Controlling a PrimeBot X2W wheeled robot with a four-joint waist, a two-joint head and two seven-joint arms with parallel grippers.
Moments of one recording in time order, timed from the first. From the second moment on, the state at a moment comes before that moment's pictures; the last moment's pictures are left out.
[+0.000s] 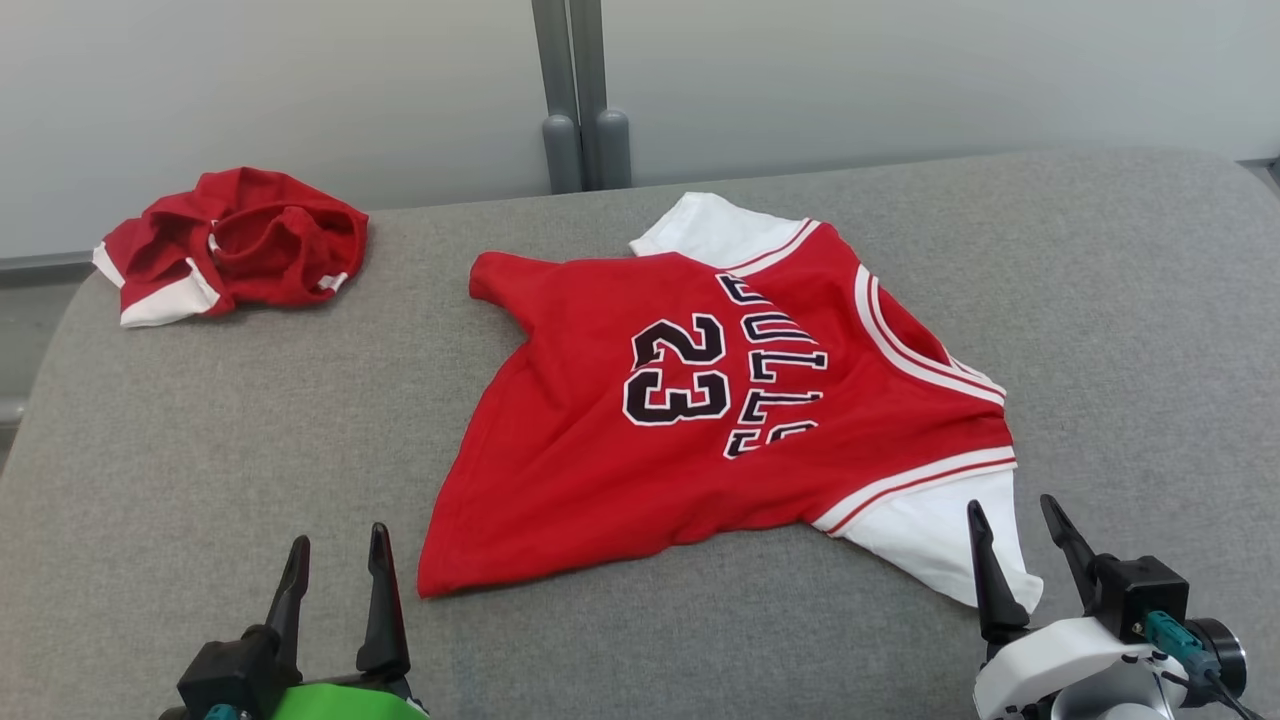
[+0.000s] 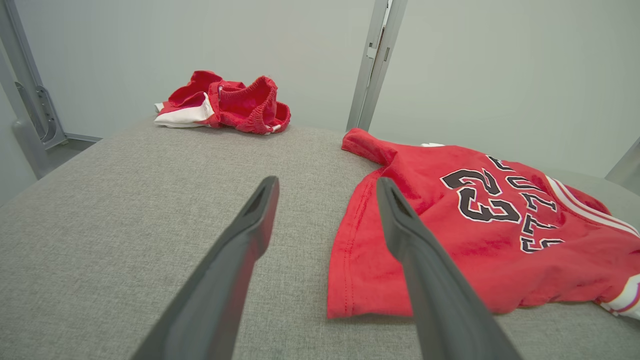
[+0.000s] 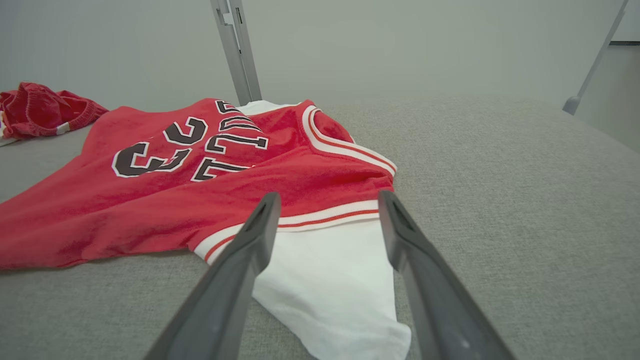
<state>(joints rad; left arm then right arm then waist) 0.07 0.05 -0.07 0.16 -0.31 -0.02 -0.26 -0.01 -0.05 -0.03 0.30 0.09 0.13 -0.26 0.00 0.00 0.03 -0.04</state>
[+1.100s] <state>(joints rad) 0.09 0.05 -0.13 0.20 -0.32 0.01 -0.26 -0.03 -0.05 0.03 0.25 0.11 0.13 -0.26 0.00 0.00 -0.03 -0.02</state>
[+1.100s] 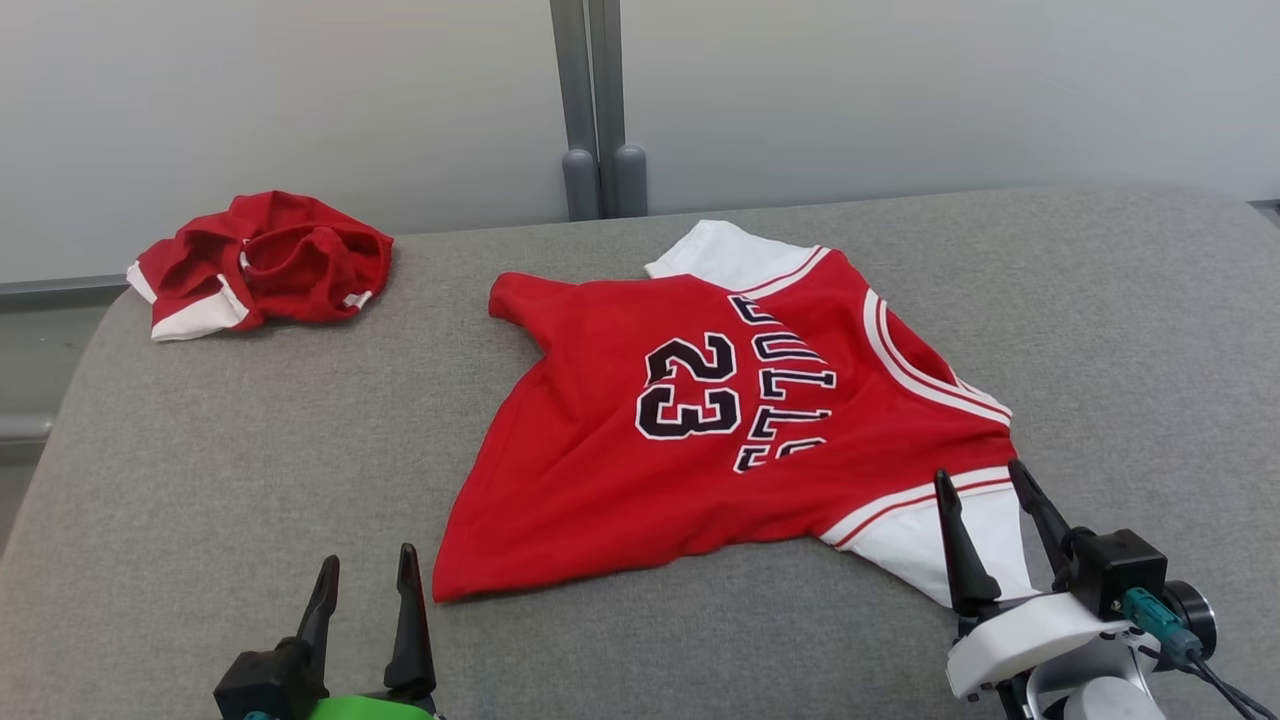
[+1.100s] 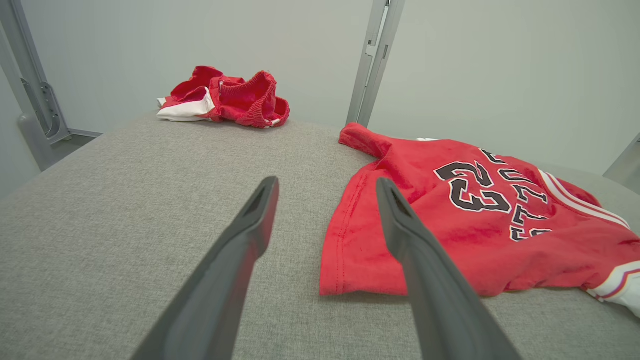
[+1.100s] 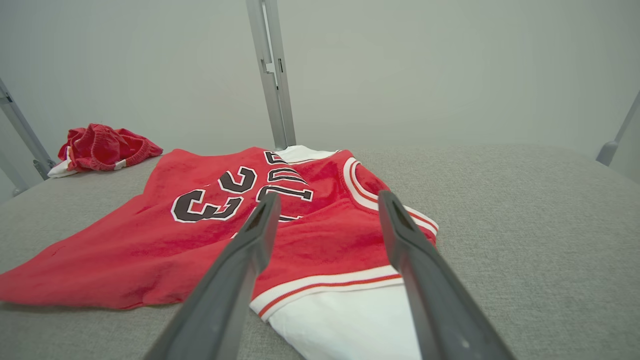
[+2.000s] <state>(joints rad) 0.08 0.05 -0.16 0.21 -0.30 0.00 -0.26 -0.05 -0.05 -0.08 0.57 0.13 0.13 -0.26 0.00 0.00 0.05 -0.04</state>
